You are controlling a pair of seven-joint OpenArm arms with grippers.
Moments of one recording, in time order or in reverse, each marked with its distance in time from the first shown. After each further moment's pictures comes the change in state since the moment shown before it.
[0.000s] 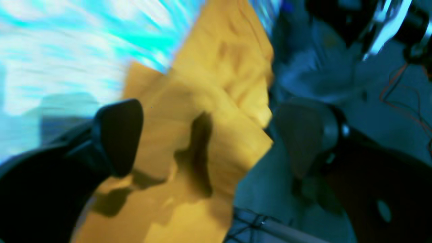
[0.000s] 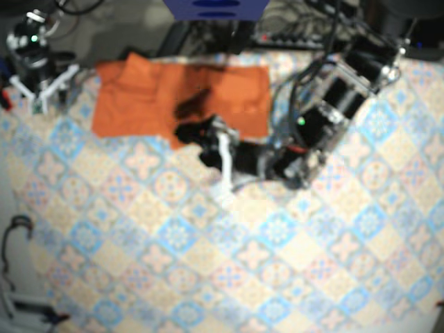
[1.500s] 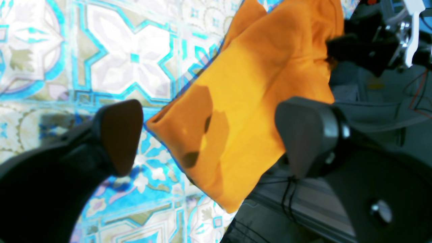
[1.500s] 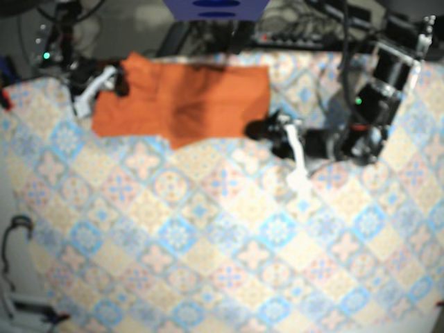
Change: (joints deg) left arm 12.3 -13.3 -13.6 5.2 1.6 -0.2 -0.1; right arm 3.7 7.7 -17.6 -19.2 31.6 0.0 -11.5
